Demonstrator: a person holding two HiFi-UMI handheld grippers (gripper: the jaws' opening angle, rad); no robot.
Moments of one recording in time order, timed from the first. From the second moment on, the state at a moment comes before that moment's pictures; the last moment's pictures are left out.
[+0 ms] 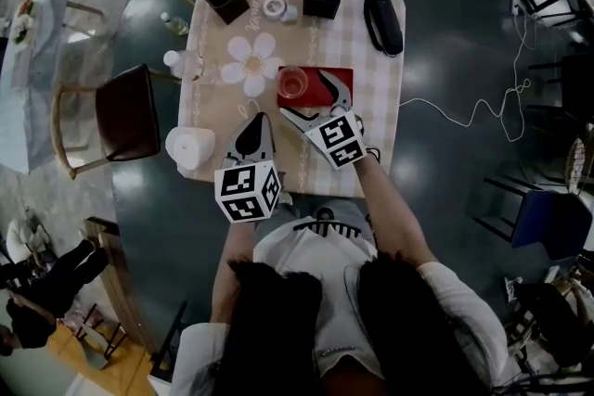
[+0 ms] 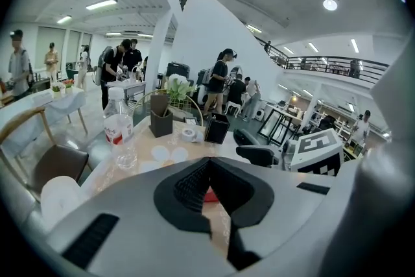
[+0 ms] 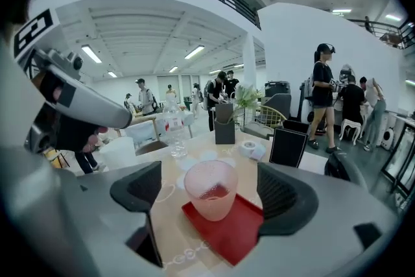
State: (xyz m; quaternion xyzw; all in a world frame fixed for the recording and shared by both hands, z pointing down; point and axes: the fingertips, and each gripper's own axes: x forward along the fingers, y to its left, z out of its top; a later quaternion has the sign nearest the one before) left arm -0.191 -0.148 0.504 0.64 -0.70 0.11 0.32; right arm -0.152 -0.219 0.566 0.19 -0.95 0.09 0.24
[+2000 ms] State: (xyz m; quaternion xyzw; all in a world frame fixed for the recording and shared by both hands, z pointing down) left arm -0.160 -0.180 0.521 0.67 -0.65 0.13 0.33; right arm -0.119 -0.237 0.593 0.20 -0.93 0.07 0.31
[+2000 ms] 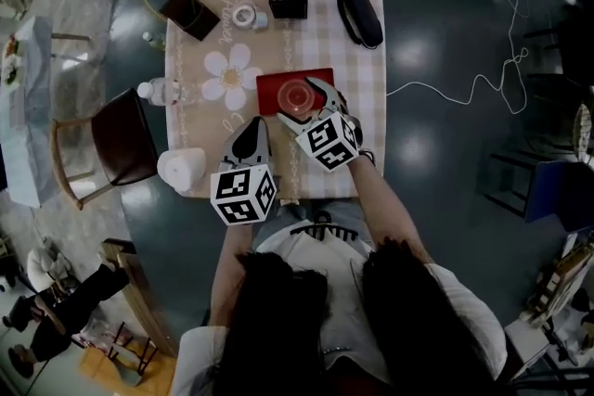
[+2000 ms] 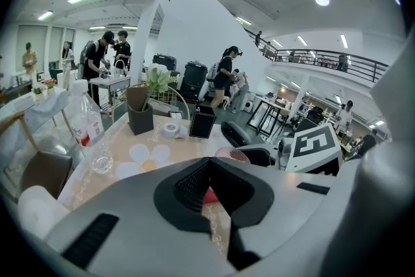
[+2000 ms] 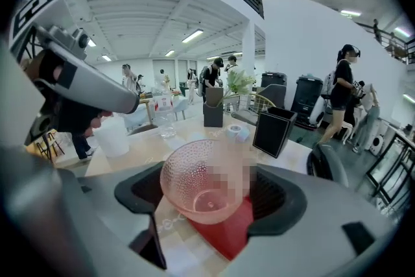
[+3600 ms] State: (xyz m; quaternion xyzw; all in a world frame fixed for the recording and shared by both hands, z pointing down) left arm -0.091 -0.190 0.517 0.74 -0.57 0.15 0.32; right arm 0.060 -0.221 0.632 0.36 -0.85 0.15 0.34
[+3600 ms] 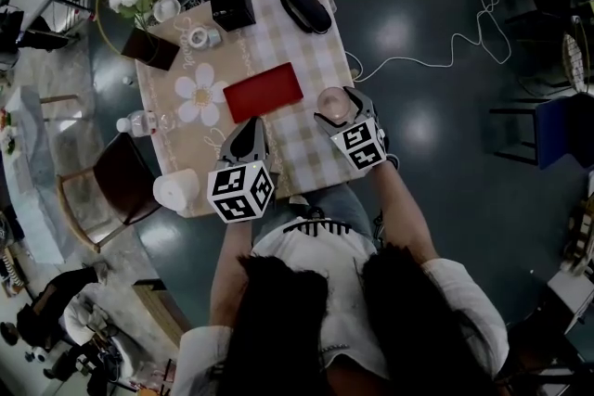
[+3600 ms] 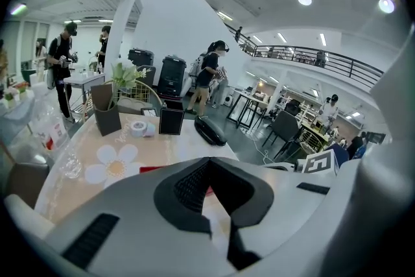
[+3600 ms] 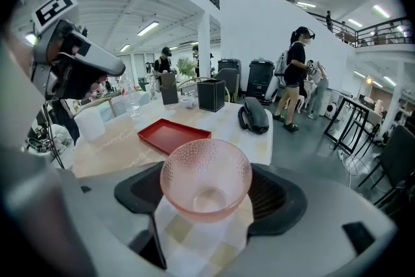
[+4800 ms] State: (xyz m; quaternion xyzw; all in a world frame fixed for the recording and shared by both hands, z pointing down) left arm -0.101 -0.170 0.504 0.75 -0.57 0.13 0.31; right arm 0.057 -0.227 0.545 0.44 -0.86 0.14 0.23
